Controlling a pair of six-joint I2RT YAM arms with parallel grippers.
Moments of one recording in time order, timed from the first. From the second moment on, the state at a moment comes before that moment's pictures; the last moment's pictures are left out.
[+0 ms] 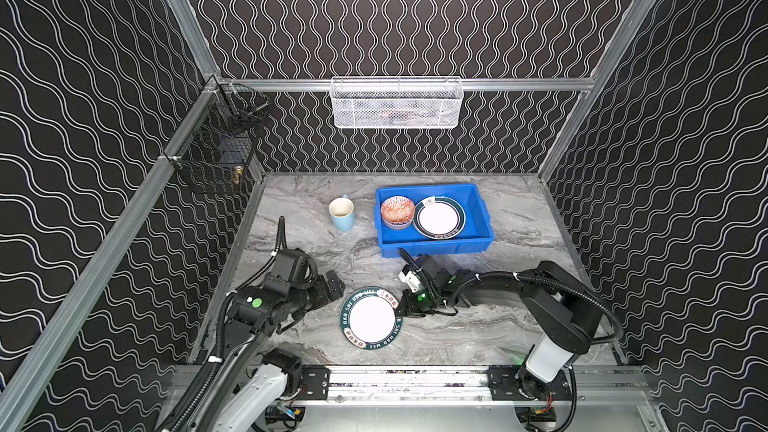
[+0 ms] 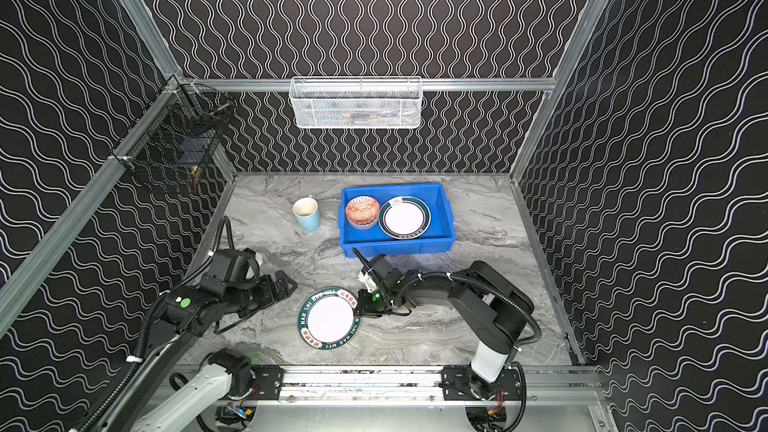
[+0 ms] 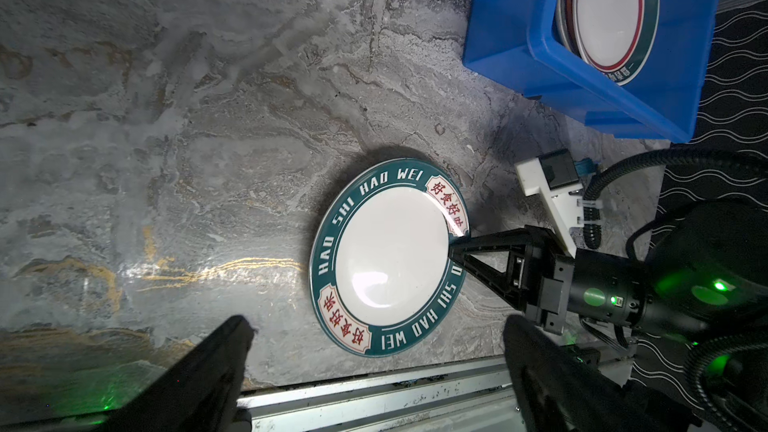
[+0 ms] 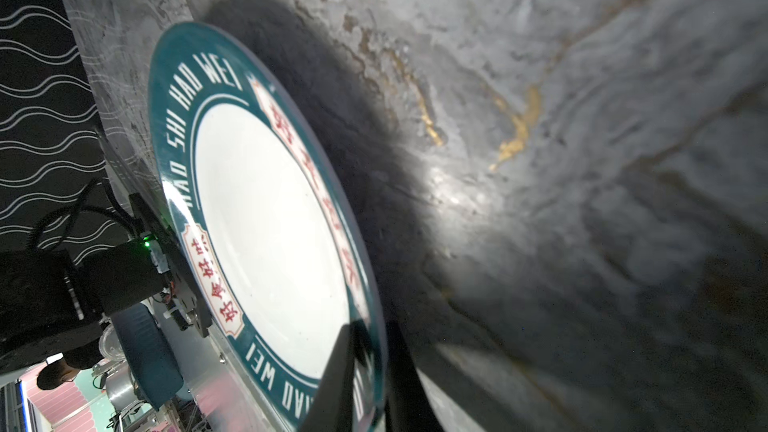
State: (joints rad) left arm -0.28 0.77 0.79 -1.02 0.18 -0.73; right arm 0.87 1.73 0.80 -0.12 -0.49 0.77
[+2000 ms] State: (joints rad) left arm -0.28 1.58 1.30 -0.63 0.28 -0.50; right arm 0.08 1.85 1.49 -0.67 -0.40 0.49
